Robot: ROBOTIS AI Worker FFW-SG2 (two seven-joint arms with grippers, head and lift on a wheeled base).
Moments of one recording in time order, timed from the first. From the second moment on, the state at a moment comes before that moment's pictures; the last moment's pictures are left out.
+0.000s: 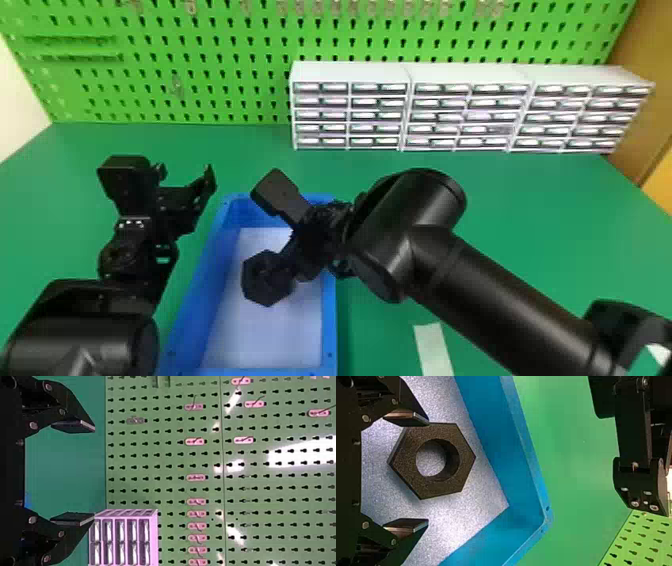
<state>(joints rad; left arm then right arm) -0.02 0.12 0.03 -1.75 0.08 0.18 0.01 -0.70 -0.13 0.93 -1.51 -0.35 1.06 0.22</state>
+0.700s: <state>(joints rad) -0.02 0.12 0.03 -1.75 0.08 0.18 0.01 -0.64 -0.14 0.78 -1.62 -0.27 1.03 0.22</state>
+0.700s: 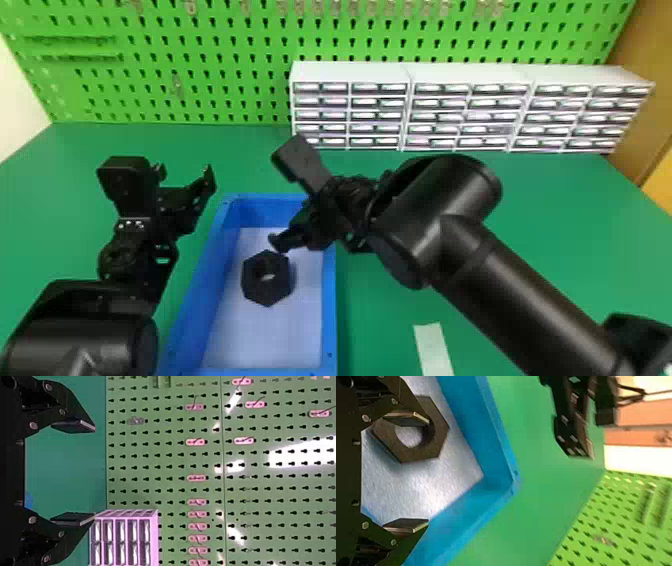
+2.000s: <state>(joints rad) -0.03 0.12 0.03 -1.75 0.09 0.18 0.01 -0.37 -0.12 0.31 -1.79 -0.11 0.72 0.26</state>
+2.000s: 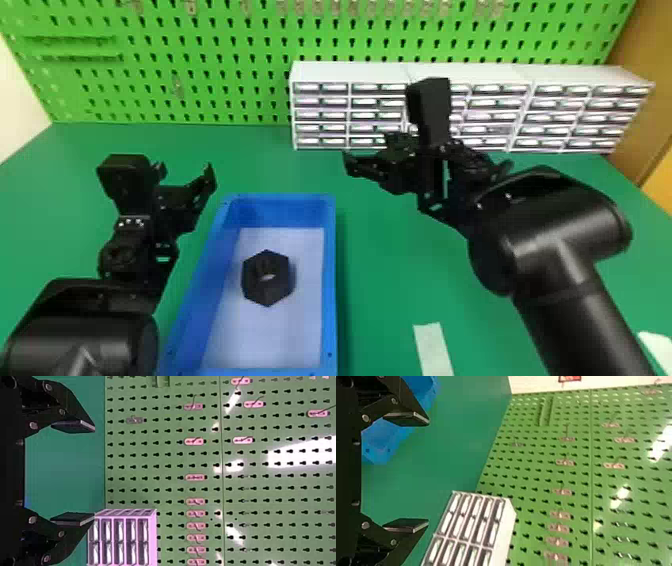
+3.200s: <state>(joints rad) -0.02 0.12 0.03 -1.77 0.09 0.18 0.01 -0.16 0.00 0.07 -1.65 -0.01 0.23 0.11</state>
